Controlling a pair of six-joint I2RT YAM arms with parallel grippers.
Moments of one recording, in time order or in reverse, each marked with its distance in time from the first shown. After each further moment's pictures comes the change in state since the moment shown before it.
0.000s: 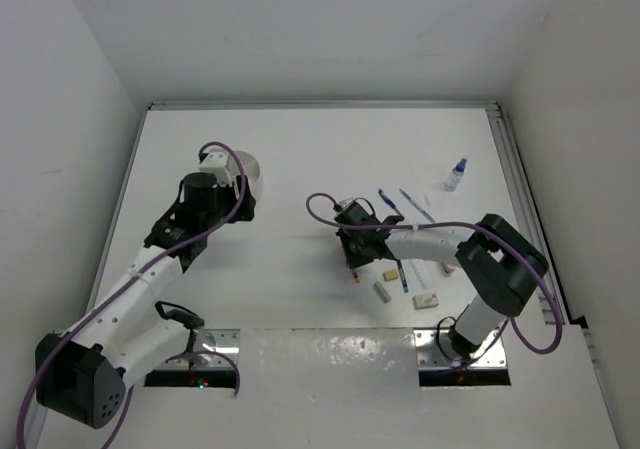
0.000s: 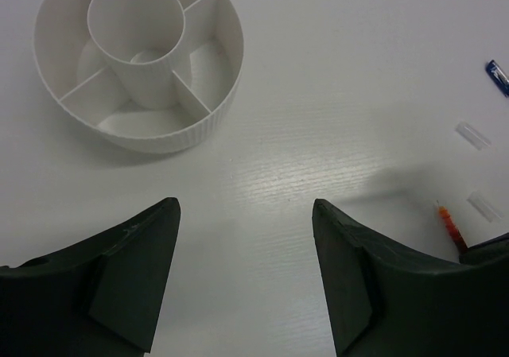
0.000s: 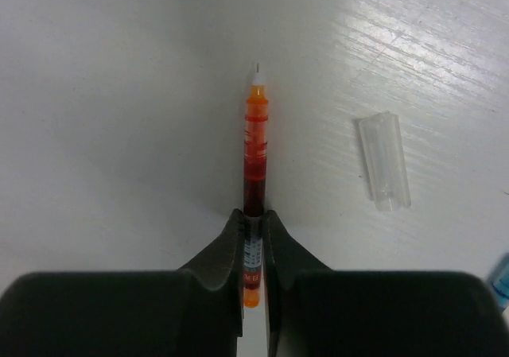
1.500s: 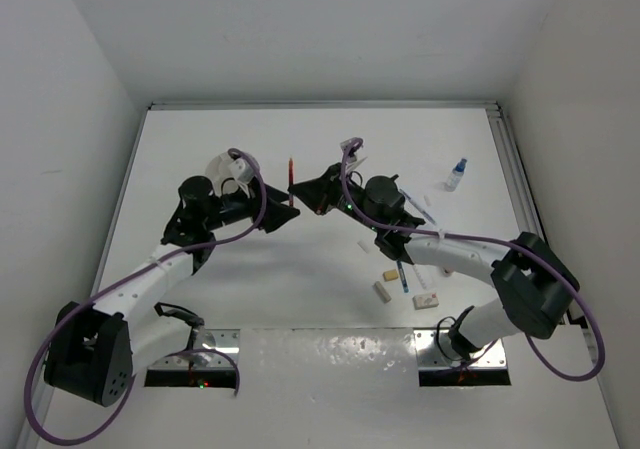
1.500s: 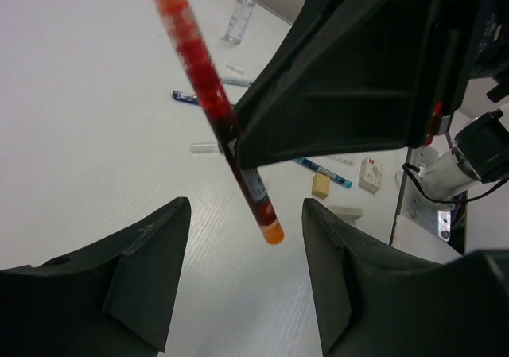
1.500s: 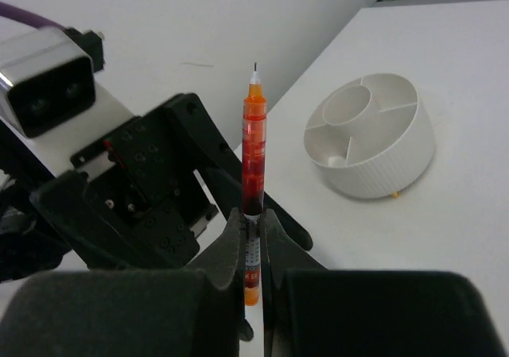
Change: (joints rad) left arm 0.021 0.120 -0.164 0.697 0.890 -0.009; right arm -0.022 -0.179 -0.028 1.037 -0.232 0.190
